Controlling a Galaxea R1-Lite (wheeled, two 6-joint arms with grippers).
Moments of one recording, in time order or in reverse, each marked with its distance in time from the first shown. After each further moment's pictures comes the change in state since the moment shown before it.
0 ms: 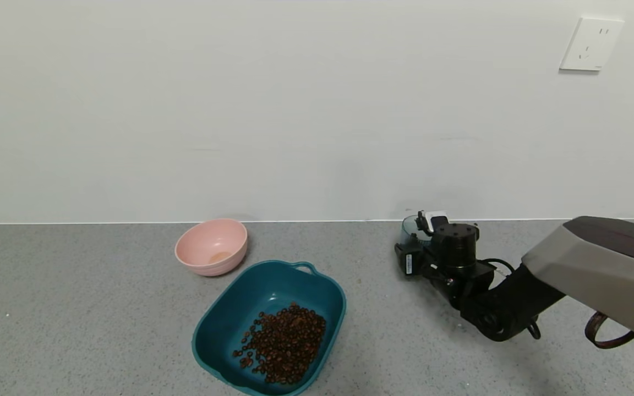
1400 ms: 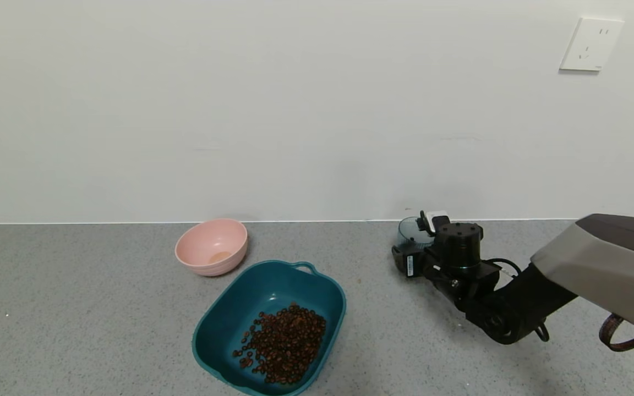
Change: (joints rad) left arm 0.000 0.000 0.000 0.000 0.000 0.000; right arm 0.009 -0.042 0.043 0.017 0.026 -0.001
